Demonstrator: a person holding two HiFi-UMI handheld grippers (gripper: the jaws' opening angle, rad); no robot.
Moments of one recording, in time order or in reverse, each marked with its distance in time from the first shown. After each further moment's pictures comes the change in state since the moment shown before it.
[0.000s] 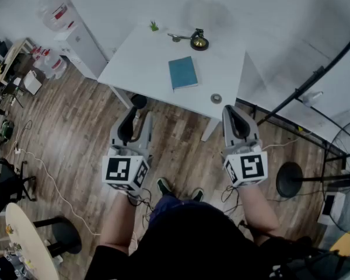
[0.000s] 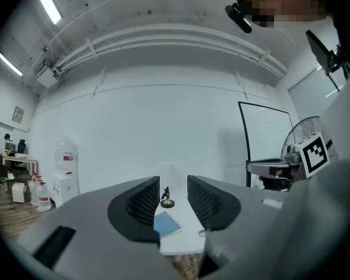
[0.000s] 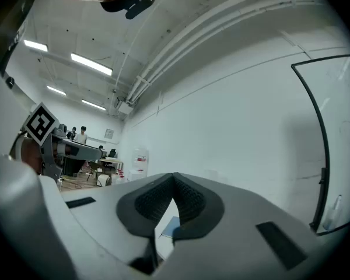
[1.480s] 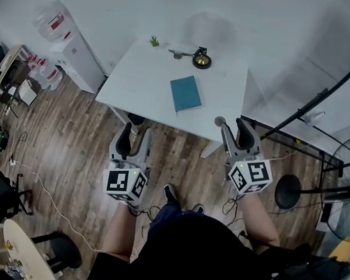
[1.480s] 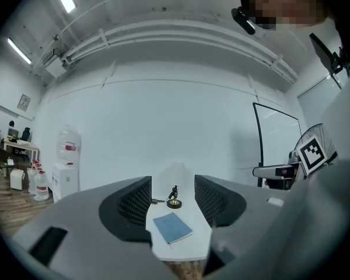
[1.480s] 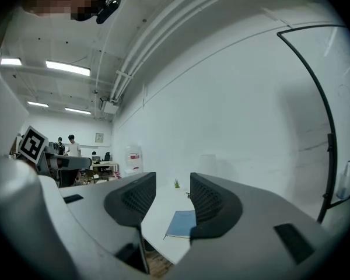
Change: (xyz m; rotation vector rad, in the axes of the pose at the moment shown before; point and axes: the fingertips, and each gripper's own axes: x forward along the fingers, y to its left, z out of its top) left arm 0.055 0.086 -0.031 -0.090 0.011 0.016; right arm 0.082 -0.021 -0.038 0.178 0.067 -0.045
